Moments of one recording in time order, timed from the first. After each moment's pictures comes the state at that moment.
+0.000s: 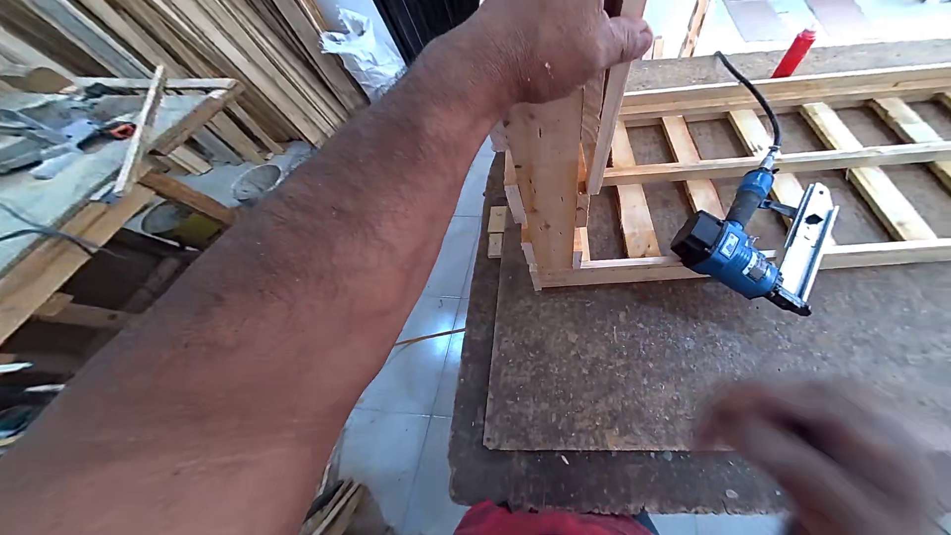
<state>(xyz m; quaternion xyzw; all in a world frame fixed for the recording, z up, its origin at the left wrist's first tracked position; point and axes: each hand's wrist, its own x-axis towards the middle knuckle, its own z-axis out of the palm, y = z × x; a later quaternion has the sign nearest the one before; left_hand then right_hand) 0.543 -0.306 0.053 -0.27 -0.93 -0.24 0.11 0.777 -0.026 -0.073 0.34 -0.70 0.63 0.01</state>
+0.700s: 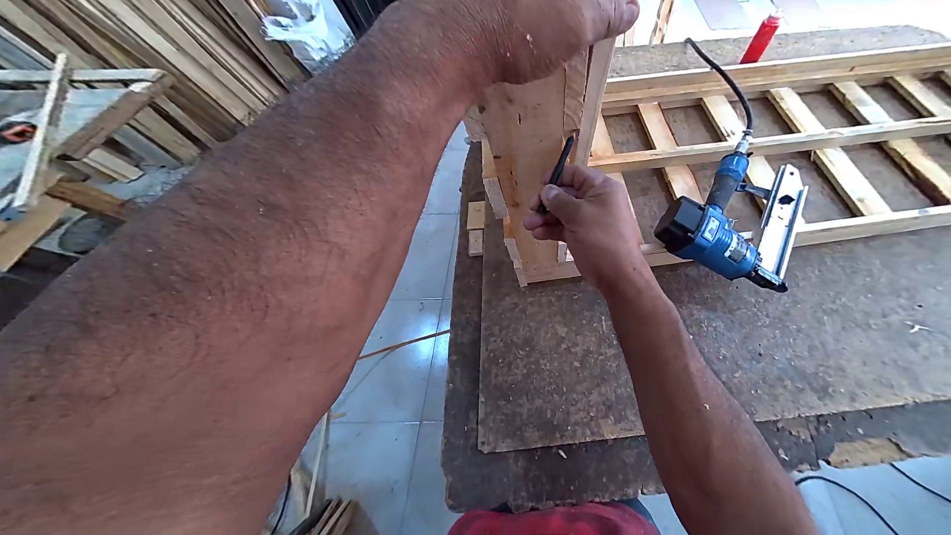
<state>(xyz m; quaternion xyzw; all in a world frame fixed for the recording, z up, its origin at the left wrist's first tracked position) 0.549 -0.309 0.046 -0.25 -0.93 -0.25 0.12 0.627 -0.186 -0.097 0.05 -0.63 0.77 -0.10</state>
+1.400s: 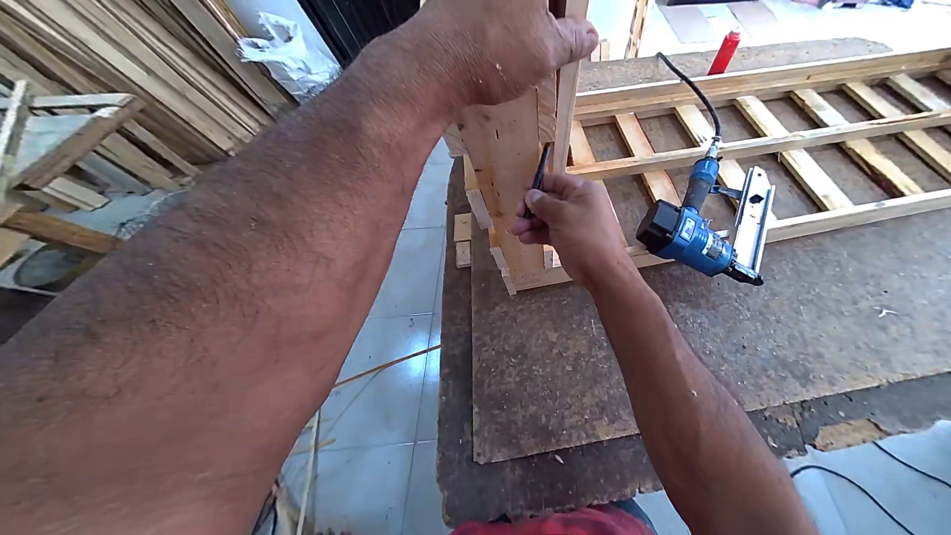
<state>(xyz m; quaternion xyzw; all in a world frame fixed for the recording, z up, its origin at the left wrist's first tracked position) 0.542 -0.305 0.052 -0.25 -0.93 -0.23 0.11 0.625 -0.181 -0.087 0.05 -0.63 0.77 -0.11</state>
